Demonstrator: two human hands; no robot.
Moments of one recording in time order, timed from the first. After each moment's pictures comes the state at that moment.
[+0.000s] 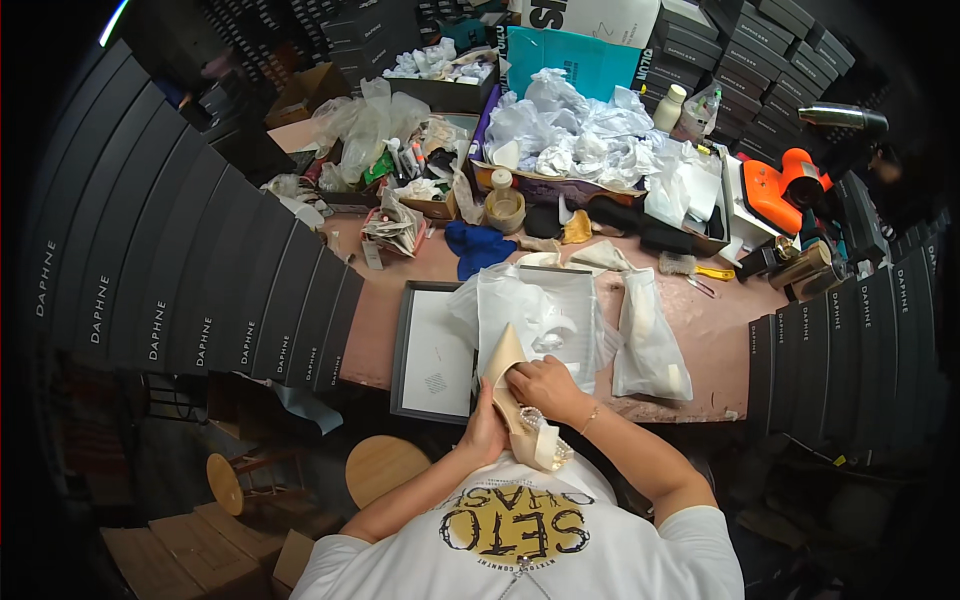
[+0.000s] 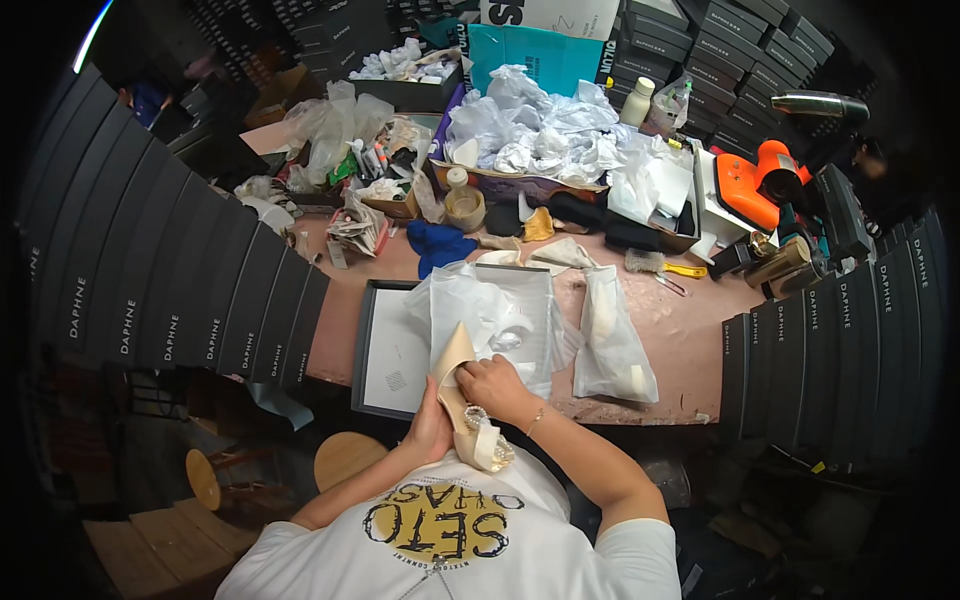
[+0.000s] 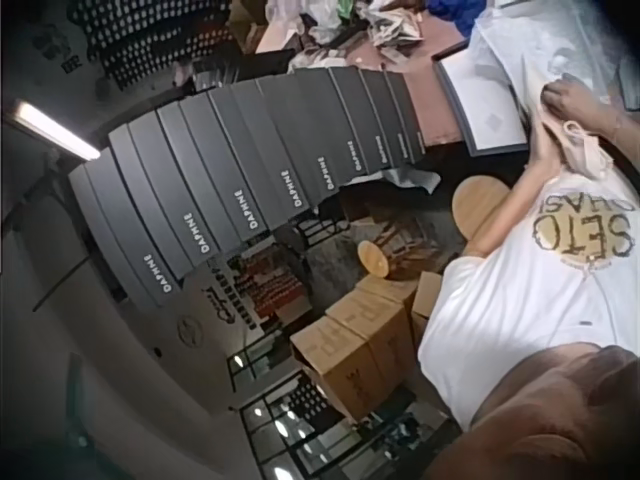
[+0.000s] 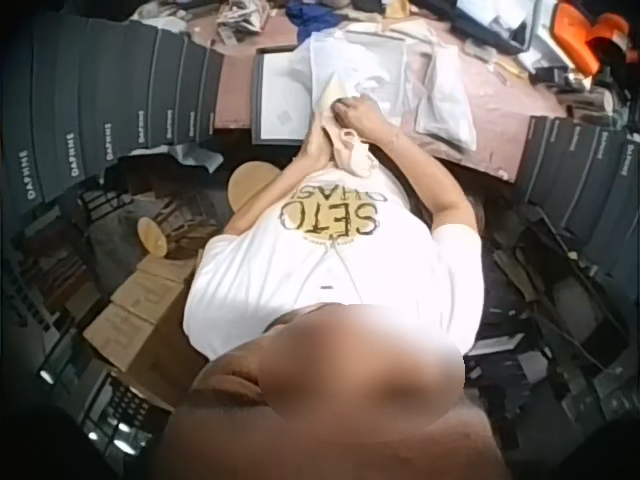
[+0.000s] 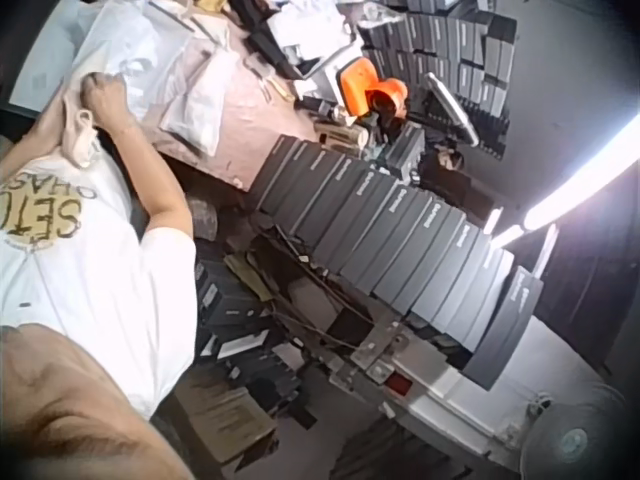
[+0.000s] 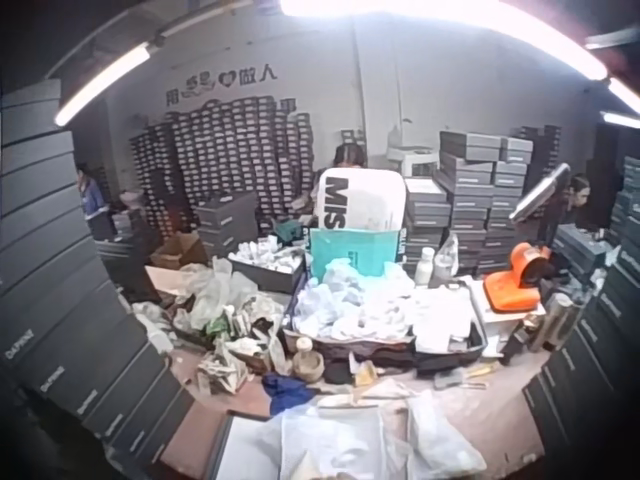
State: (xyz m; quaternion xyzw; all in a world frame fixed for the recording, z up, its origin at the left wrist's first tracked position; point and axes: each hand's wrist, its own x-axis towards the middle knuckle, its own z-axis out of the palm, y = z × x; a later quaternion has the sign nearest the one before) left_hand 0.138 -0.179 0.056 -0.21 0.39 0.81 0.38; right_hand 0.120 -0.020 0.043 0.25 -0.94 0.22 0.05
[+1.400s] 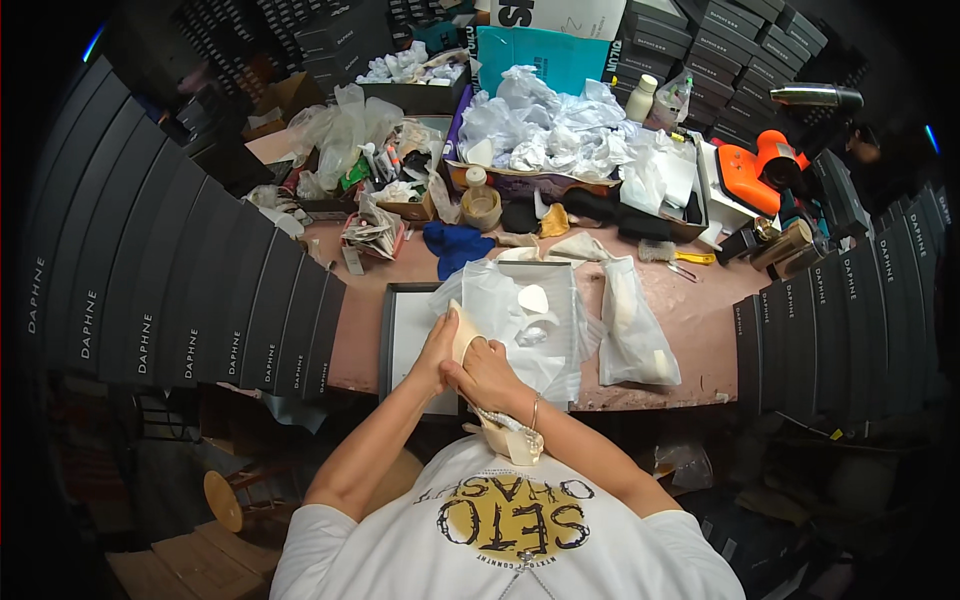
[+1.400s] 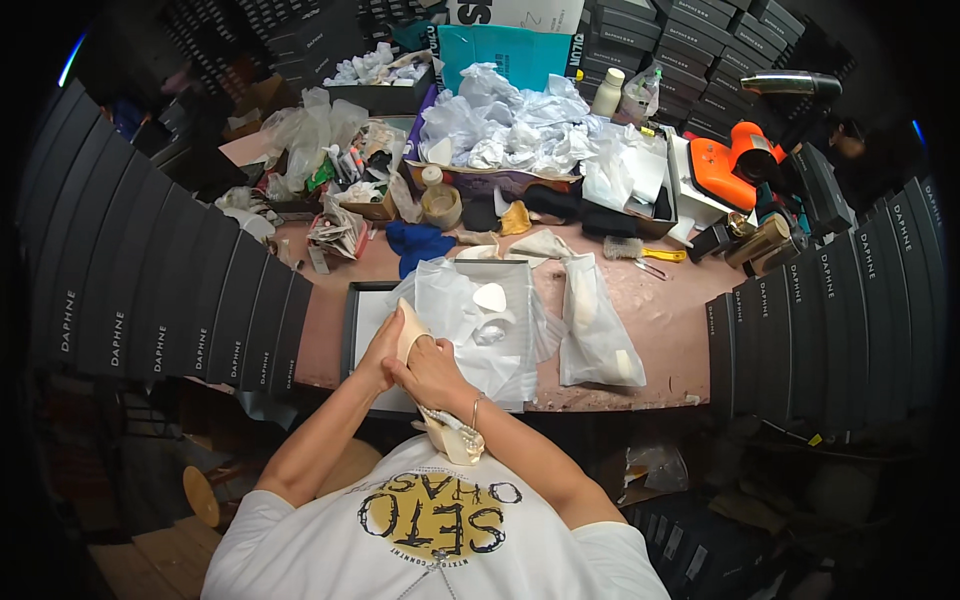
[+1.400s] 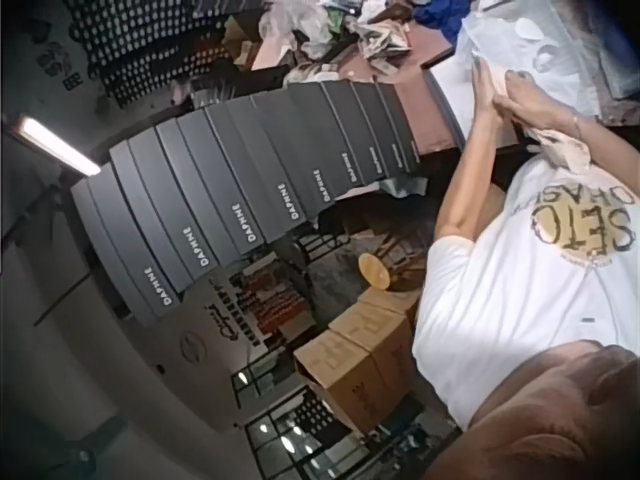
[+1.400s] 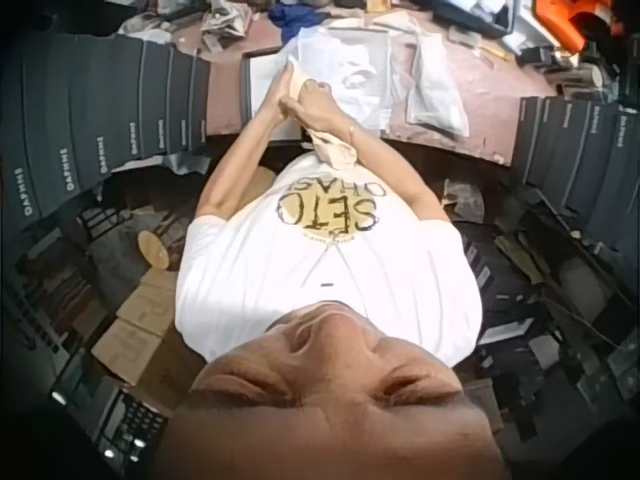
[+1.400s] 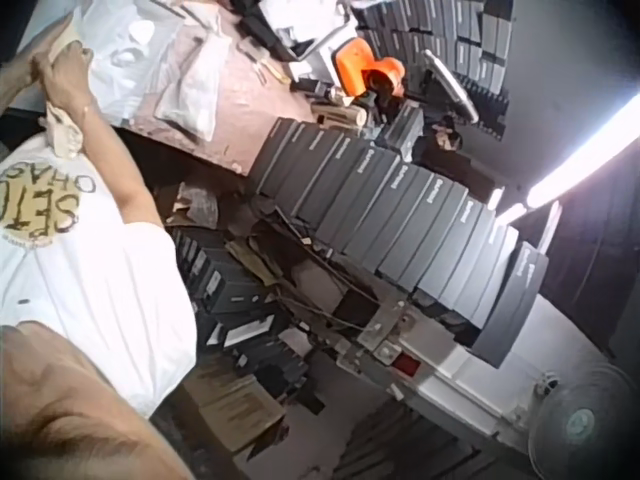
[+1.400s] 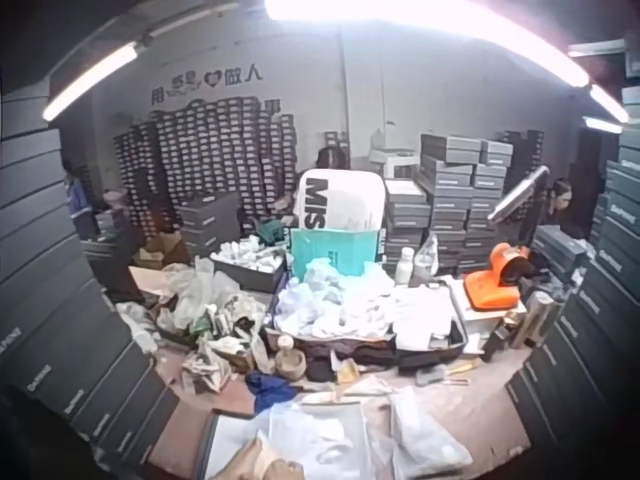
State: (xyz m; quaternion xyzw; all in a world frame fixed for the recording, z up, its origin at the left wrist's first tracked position) left_hand 0.027 -0.204 0.066 -0.08 0.53 0.76 0.38; right_hand 0.093 -0.090 0.078 0.11 -0.89 0.43 -0.08
